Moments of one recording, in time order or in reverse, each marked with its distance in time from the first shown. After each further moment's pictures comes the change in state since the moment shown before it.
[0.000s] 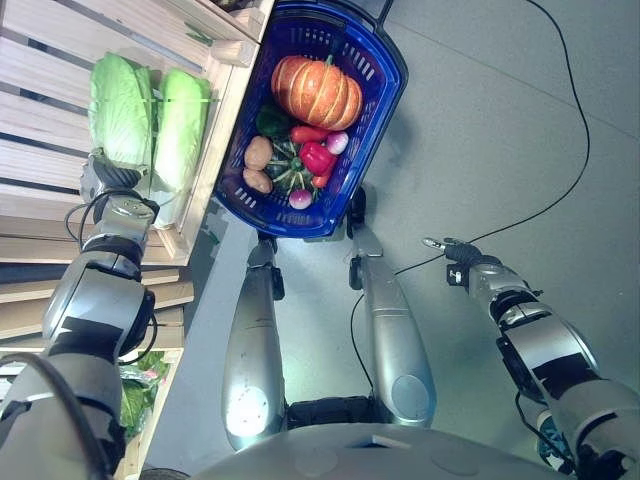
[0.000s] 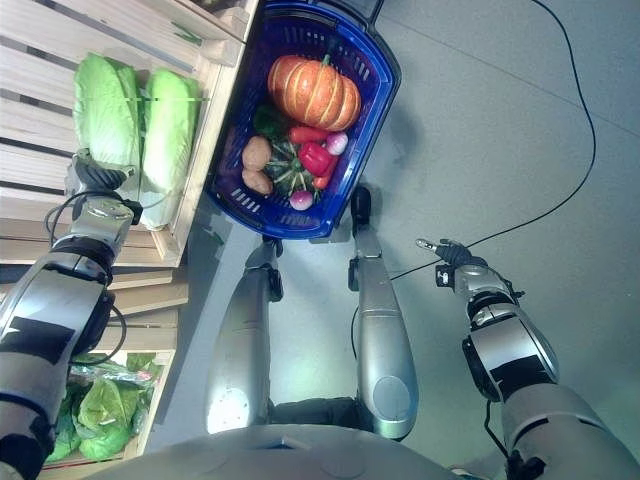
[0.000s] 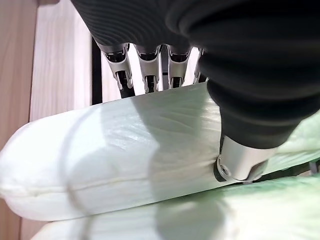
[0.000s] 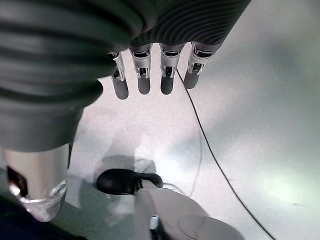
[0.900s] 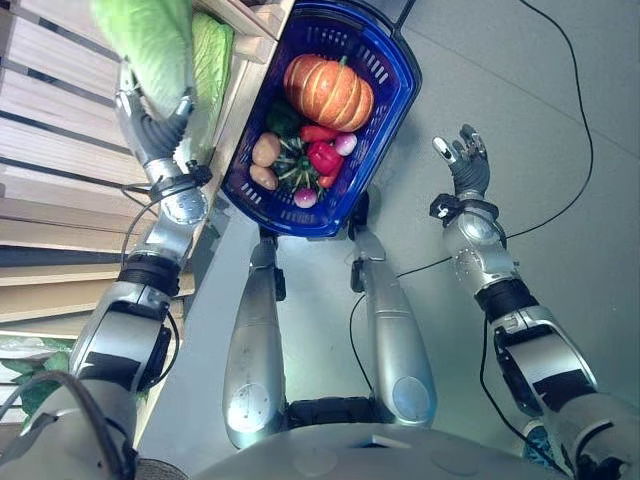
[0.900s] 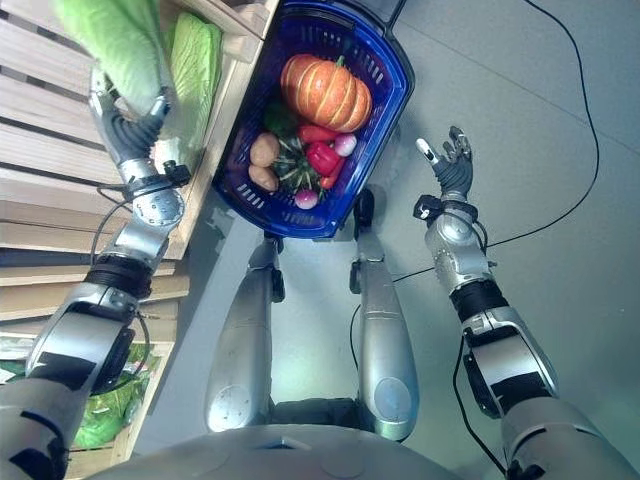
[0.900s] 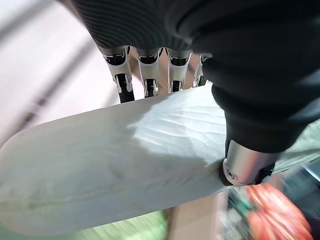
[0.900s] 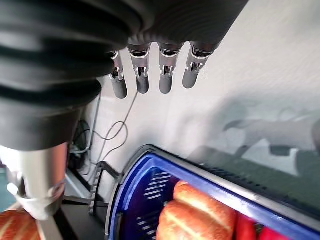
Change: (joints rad) left arm 0.185 -0.080 0.020 -0.687 0.430 -0.348 0.371; right arm 0.118 0.017 -0.068 -0.773 0.149 -0.369 -0.345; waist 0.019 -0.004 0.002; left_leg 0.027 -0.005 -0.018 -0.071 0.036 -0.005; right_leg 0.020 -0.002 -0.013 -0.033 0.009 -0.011
